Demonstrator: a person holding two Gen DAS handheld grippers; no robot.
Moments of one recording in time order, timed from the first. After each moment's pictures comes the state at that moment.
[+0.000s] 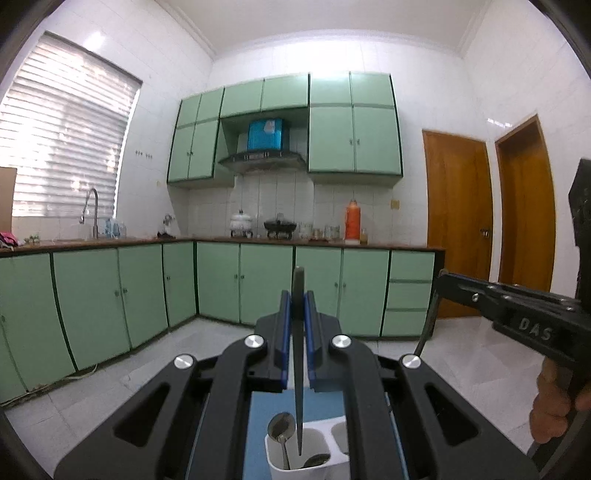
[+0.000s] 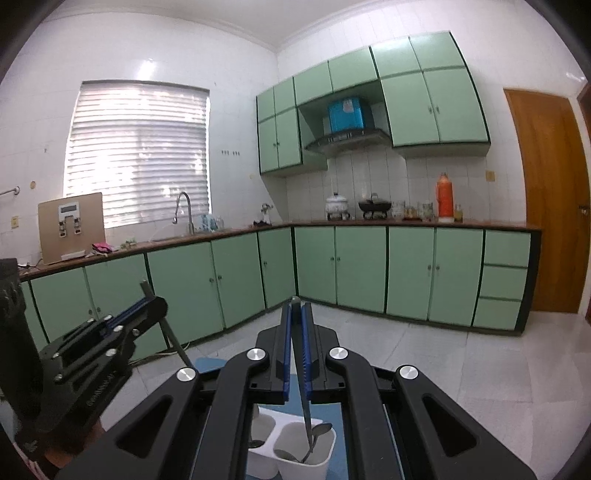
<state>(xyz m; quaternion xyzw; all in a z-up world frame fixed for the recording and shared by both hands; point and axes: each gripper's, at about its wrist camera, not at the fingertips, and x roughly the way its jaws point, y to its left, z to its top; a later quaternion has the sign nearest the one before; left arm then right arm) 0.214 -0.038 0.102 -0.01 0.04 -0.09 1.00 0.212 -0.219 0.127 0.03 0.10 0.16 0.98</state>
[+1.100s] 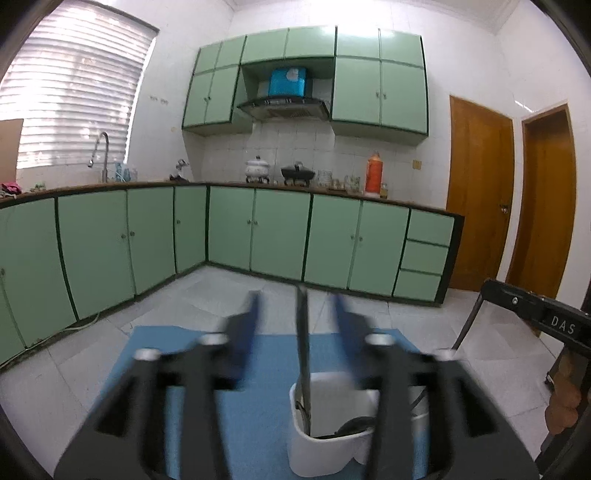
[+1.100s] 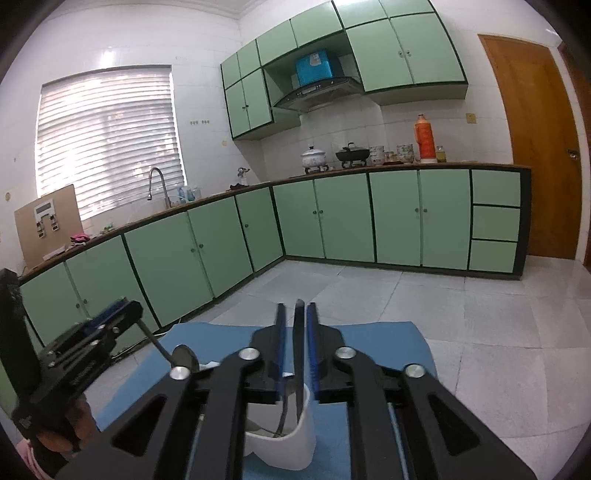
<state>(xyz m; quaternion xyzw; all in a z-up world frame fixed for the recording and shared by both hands) 0.254 0.004 0.038 -0.04 0.12 -0.06 0.99 0.258 -0.241 0.051 0.08 0.17 0.13 0.97</state>
